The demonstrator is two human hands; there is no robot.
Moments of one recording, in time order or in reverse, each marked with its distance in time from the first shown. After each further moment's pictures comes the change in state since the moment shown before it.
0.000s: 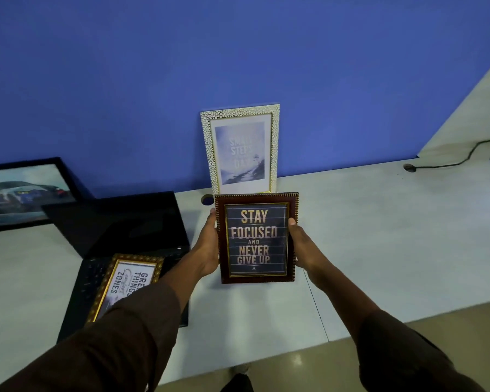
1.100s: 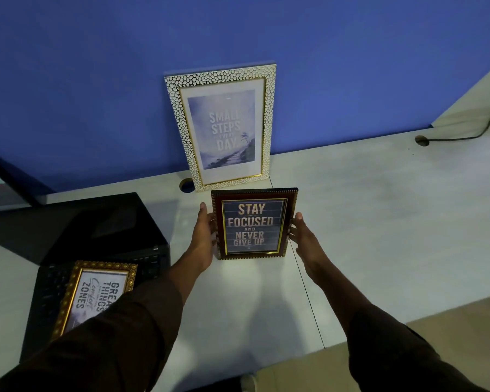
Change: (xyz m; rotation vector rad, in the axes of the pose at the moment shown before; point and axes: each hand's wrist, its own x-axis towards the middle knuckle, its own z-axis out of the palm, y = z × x) left_hand 0.107 -0.012 0.012 -0.075 0.100 -0.030; right_hand 0.094 0.037 -0.024 0.110 0.078 0.088
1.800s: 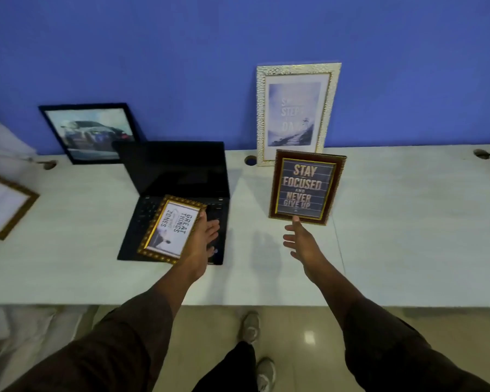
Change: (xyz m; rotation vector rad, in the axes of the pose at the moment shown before) left_hand -0.180 -0.091 -0.149 -0.019 0.182 0.155; right_hand -0.121 0.068 0.087 -0.071 -0.195 0.012
